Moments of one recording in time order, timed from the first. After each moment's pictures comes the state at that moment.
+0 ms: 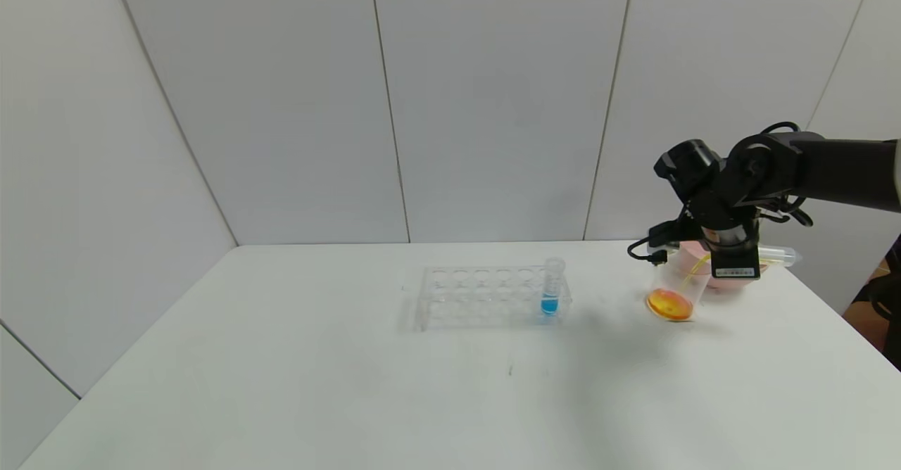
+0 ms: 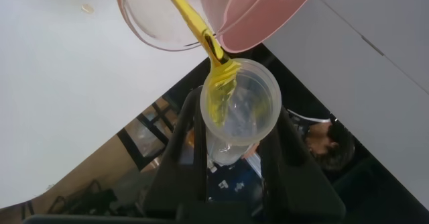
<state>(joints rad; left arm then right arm) 0.00 0.00 0.00 0.02 0.00 -0.02 0.19 2.26 -2.00 0.85 -0.78 -1.12</state>
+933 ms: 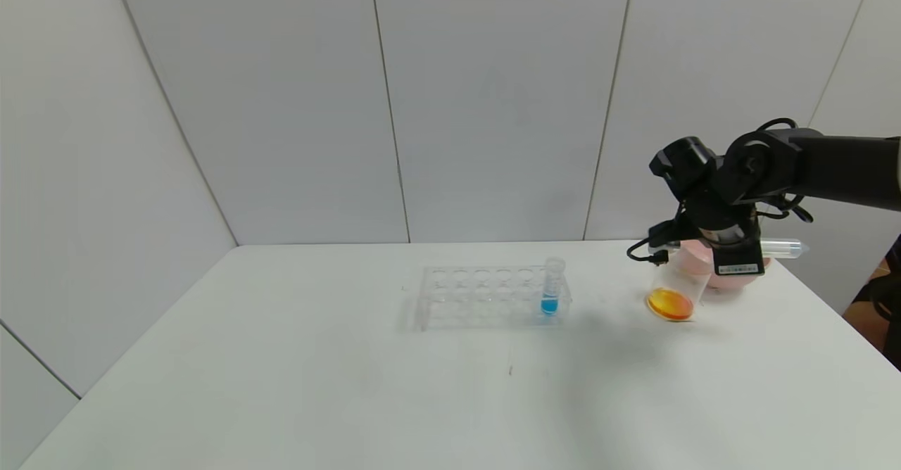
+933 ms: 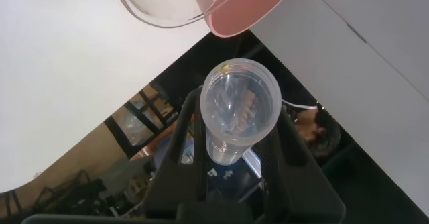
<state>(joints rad) 0.00 0.00 0.00 0.02 0.00 -0.02 0.21 2.25 -2.00 0.86 -0.85 -1.14</state>
